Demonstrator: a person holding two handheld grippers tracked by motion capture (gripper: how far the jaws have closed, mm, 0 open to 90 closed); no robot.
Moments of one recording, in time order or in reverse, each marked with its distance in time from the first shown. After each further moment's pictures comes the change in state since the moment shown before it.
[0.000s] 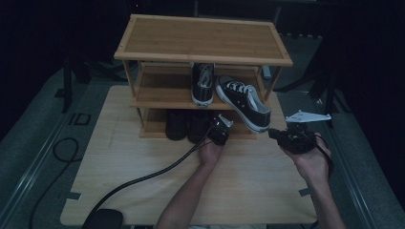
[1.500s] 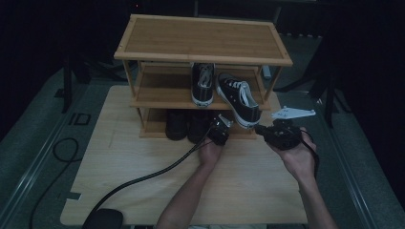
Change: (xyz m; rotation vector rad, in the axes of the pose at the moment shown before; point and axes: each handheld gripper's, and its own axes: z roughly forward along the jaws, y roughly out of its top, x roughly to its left) left arm 0.000 0.000 0.000 -0.002 0.004 0.002; right arm 0.022 0.018 0.017 -0.036 0.061 -0.053
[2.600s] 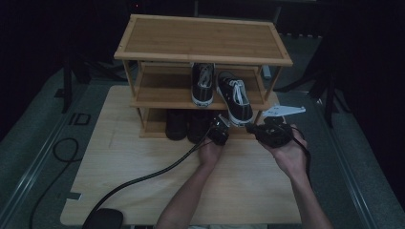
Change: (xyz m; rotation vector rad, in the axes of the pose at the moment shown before) left arm 0.000 0.000 0.000 0.001 -0.003 -0.001; right arm 0.012 0.011 0.013 -0.003 0.051 -0.026
